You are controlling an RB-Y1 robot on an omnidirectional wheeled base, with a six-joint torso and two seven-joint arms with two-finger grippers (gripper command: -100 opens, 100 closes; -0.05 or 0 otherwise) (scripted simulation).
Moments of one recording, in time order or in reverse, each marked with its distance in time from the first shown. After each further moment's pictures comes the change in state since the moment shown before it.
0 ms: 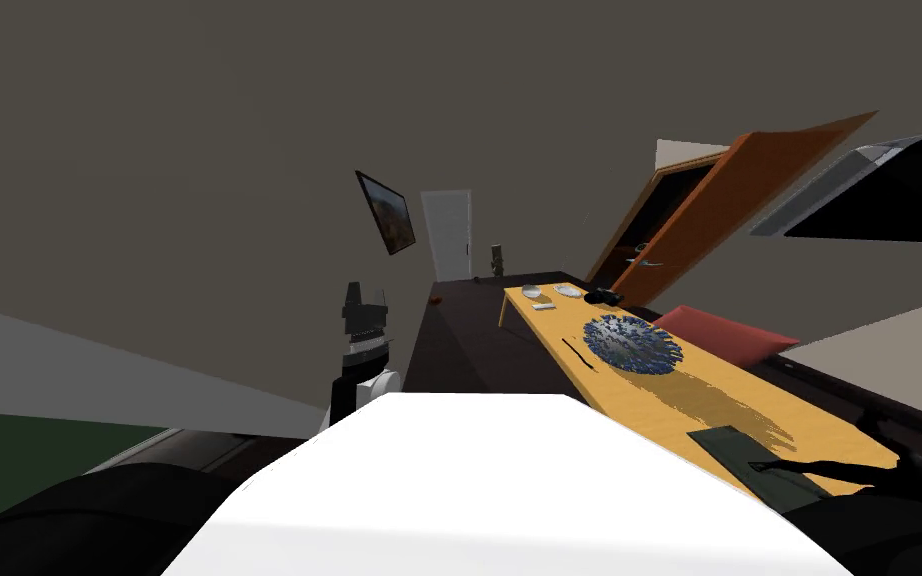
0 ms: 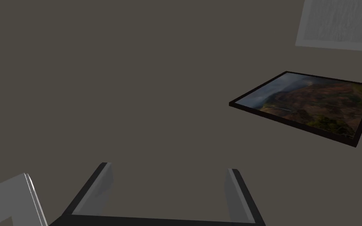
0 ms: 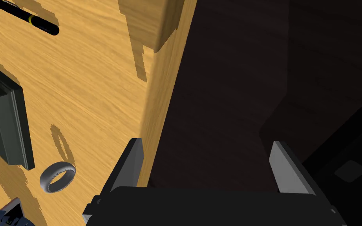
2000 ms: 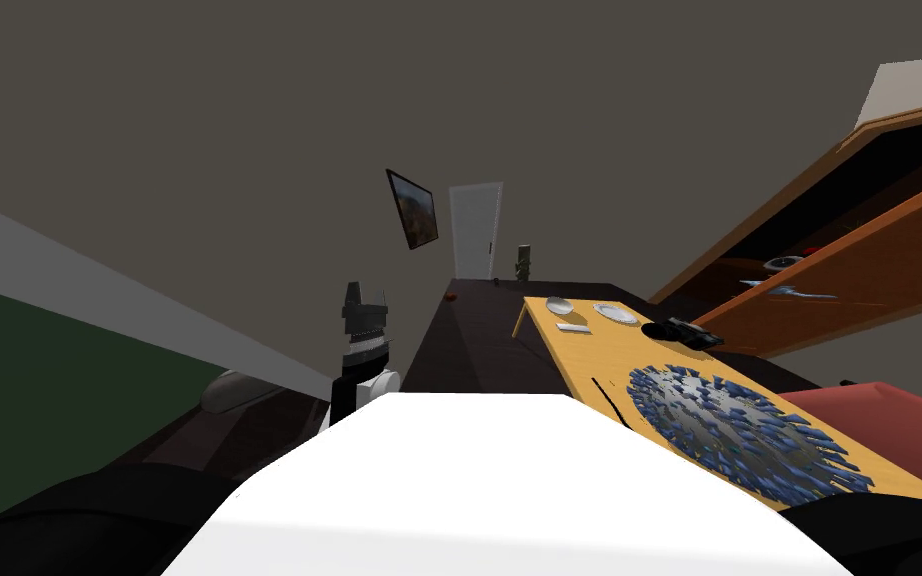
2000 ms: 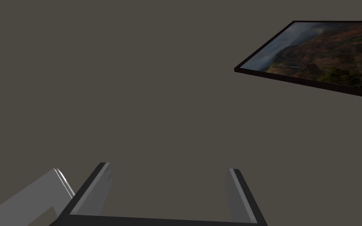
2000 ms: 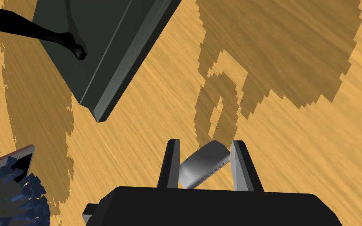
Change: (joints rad) left arm 0.000 0.000 0.000 0.000 0.000 0.000 0.000; right arm -0.071 0.029 0.034 0.198 0.110 0.091 0.019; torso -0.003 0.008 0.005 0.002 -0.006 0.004
